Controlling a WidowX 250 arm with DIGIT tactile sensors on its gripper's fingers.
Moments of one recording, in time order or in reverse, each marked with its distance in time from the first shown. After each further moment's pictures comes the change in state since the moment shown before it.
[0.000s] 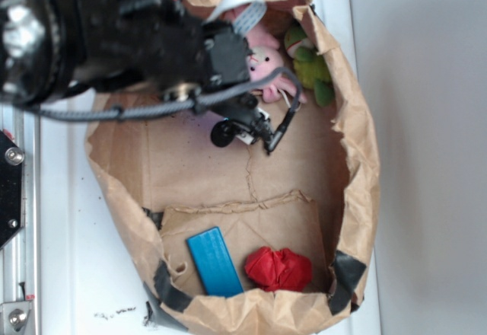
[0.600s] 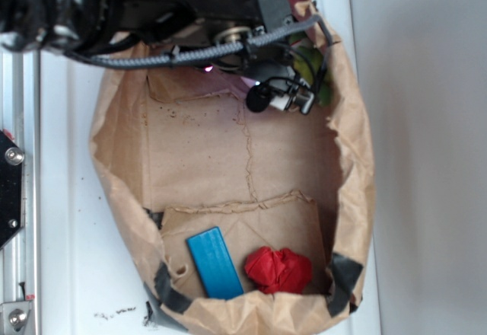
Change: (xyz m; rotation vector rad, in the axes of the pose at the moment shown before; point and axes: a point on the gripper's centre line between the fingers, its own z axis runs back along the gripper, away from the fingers) arm 0.029 0.002 -0.001 0.042 -0.031 0.168
